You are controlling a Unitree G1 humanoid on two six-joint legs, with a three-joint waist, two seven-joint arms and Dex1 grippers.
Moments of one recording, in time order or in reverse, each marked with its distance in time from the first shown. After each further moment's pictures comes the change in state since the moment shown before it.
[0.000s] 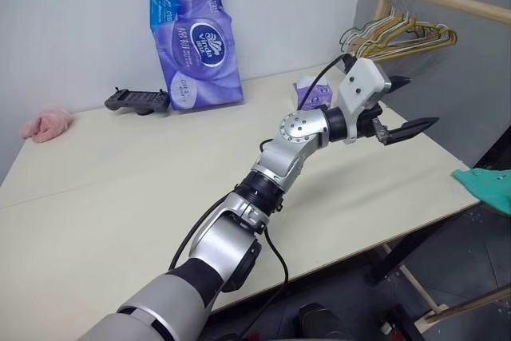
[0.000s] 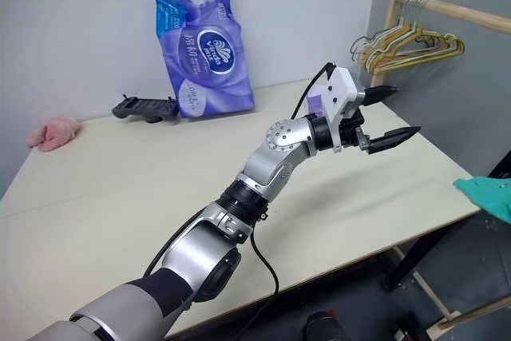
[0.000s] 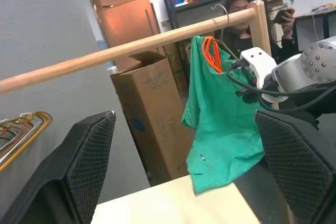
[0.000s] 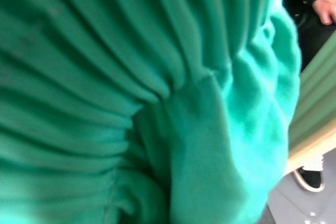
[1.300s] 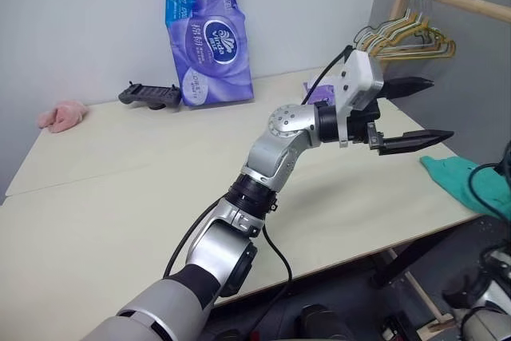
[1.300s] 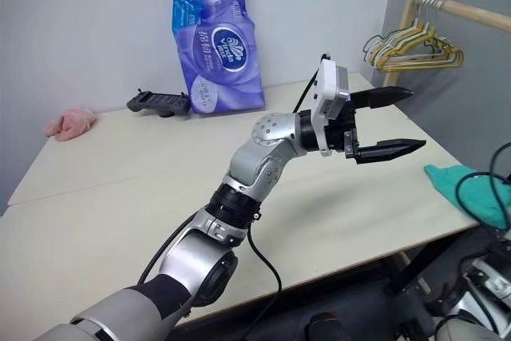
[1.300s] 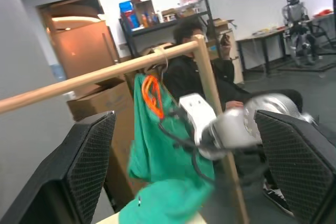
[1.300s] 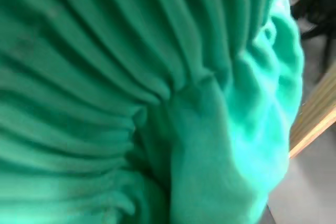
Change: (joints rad) left arm 0.058 0.011 0.065 -0.222 -0.061 0.155 -0.260; right arm 0.201 0.550 -0.285 -1.125 -0.047 0.529 -0.290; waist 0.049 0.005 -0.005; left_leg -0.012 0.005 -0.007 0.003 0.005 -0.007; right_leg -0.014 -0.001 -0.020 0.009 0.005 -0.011
